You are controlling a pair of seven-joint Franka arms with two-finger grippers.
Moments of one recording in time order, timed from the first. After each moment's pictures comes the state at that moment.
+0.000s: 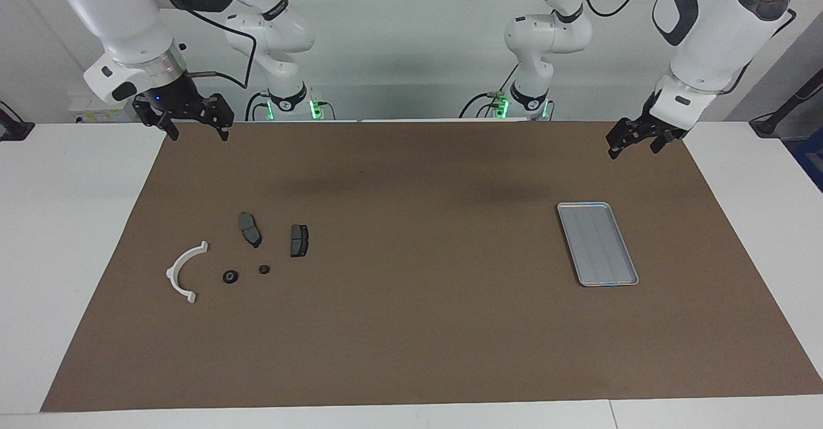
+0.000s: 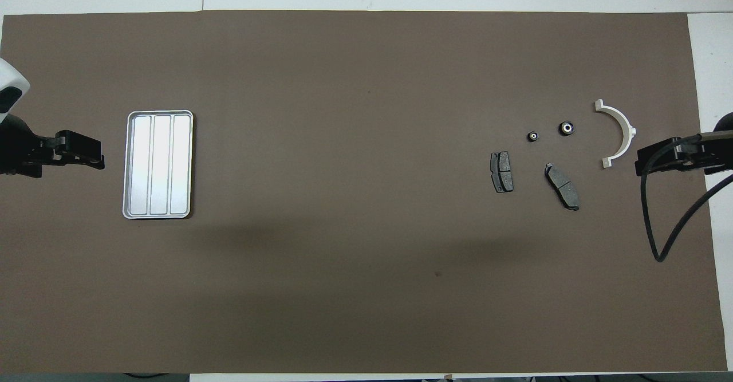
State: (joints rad) left arm -0.07 -0.03 0.03 -1.71 0.01 1.61 -0.10; right arm -0.04 -0.05 0.02 -1.65 -0.03 1.51 0.00
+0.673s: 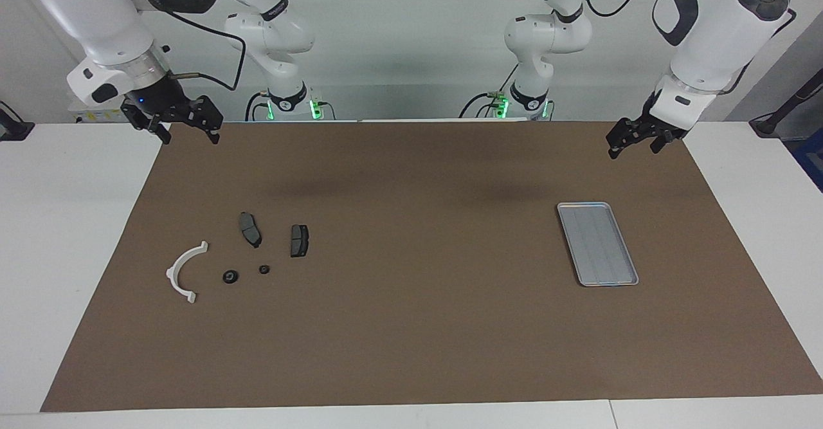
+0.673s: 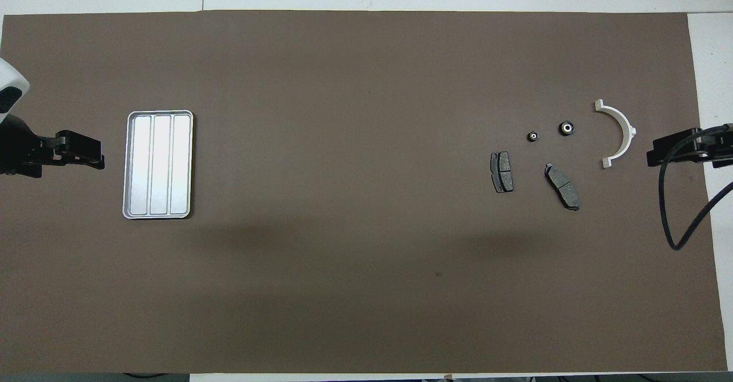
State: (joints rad) left arm -0.07 -0.03 0.03 -1.71 0.01 1.61 -0.10; right arm -0.10 -0.03 0.02 -1.65 0.02 1.58 -0.03
